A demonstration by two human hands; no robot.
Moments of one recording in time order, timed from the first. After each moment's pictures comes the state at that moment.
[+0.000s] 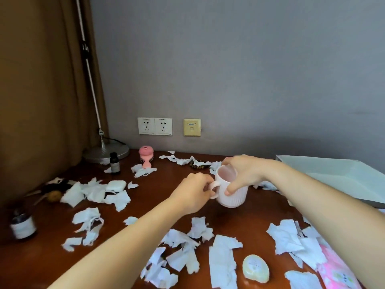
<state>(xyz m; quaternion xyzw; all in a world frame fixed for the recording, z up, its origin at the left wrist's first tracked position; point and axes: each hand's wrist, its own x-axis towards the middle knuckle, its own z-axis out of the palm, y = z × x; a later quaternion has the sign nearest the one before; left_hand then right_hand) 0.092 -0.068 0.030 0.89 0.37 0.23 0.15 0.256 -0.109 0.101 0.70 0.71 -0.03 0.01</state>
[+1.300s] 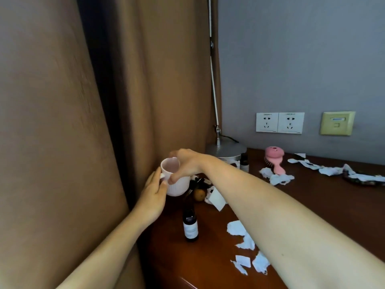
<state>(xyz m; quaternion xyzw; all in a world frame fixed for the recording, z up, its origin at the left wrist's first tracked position) -0.291 0.000 0.008 0.61 0.63 0.44 0.18 -0.175 0.087 0.079 0.42 0.89 -0.17 -0.10</state>
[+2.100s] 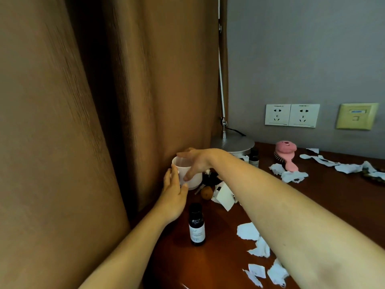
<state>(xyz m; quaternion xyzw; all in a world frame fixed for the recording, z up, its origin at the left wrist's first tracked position) -0.278 0.041 -0.025 0.62 0.63 0.39 0.25 -0.174 0.127 0.064 0.43 0.89 -0.14 0.04</state>
